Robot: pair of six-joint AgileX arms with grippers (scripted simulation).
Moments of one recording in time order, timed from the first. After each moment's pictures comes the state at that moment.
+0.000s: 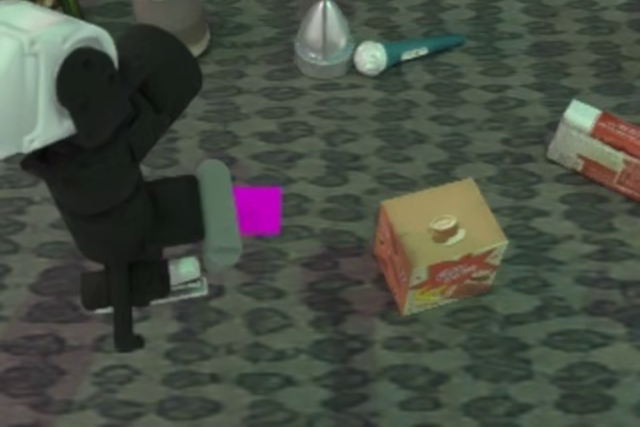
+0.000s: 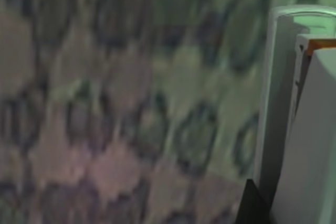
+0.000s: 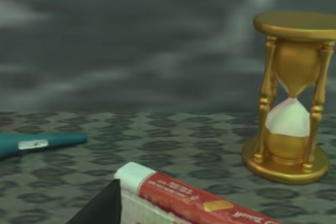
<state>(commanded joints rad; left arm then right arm) -0.49 1.59 1.11 -1.09 0.00 0.90 0.00 0.00 0.00 0.00 0.00 0.00</state>
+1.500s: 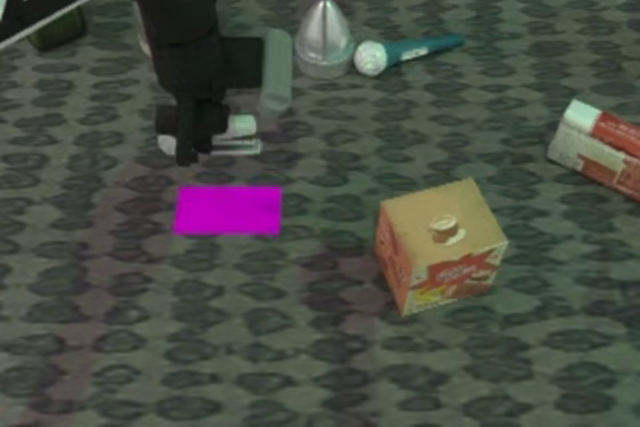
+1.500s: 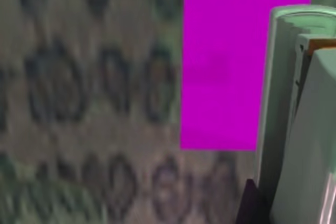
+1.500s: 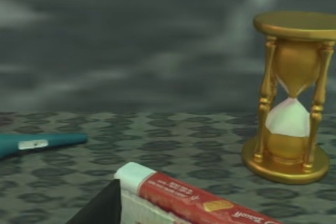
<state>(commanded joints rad) -0.40 2.21 1.91 -1.26 0.00 1.19 0.00 0.00 0.00 0.00 0.00 0.00</state>
